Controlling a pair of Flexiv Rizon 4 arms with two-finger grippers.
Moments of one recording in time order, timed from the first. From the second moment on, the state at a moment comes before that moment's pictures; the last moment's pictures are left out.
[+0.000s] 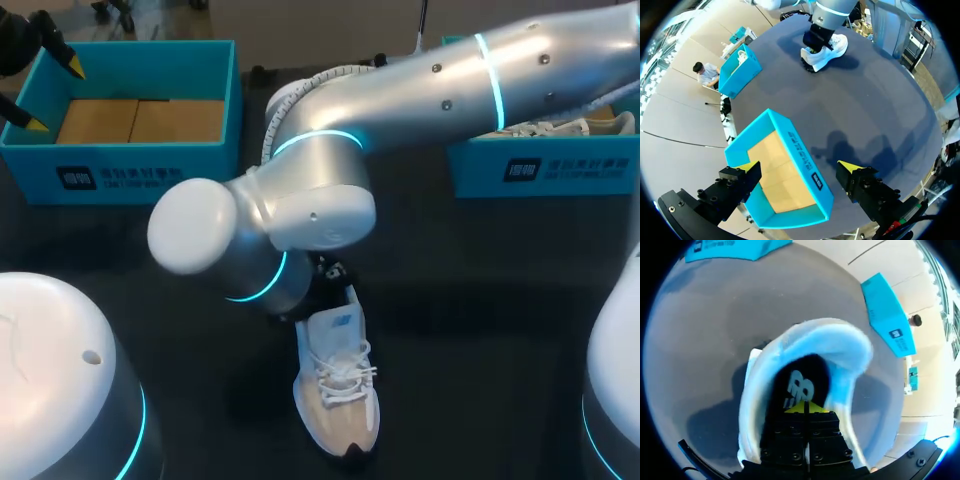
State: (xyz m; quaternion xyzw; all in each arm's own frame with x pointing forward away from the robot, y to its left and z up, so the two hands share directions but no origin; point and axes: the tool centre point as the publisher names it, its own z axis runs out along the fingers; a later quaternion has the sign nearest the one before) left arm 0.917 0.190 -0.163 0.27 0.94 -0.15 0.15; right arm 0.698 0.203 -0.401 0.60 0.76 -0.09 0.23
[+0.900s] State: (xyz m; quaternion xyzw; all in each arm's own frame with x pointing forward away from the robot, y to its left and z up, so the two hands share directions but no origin) left arm 0.917 0.190 -0.163 0.27 0.94 -0.15 0.15; right arm 0.699 0.223 -0.404 0.62 0.76 -0.06 0.19
